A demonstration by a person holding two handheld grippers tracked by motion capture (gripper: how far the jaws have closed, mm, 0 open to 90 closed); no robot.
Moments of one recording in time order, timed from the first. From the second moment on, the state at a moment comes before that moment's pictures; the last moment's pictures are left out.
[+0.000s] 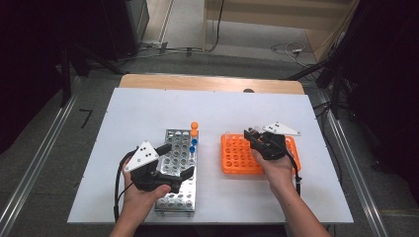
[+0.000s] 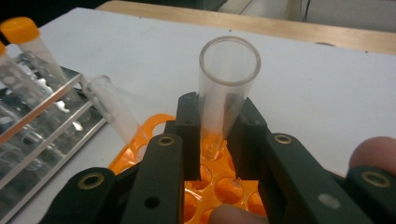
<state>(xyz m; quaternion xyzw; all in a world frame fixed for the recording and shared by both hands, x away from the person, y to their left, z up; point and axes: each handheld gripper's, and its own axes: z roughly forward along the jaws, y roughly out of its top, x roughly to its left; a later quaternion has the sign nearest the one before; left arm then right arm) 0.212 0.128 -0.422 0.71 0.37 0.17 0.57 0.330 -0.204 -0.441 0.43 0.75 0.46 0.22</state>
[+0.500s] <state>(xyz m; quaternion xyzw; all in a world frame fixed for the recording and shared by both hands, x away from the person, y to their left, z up) 0.219 0.105 -0.414 0.72 0.35 0.16 0.57 0.290 -0.219 -0.422 0.38 0.76 0.50 0.19</state>
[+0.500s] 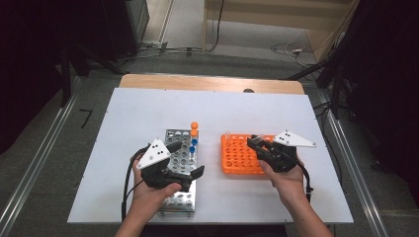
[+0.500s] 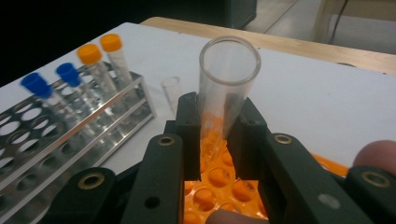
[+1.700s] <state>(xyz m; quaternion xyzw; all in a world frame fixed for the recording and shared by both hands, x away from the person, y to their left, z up) 0.221 0.037 -0.408 0.77 0.23 0.12 0.58 0.237 -0.183 -0.440 0.25 0.83 0.49 0.08</state>
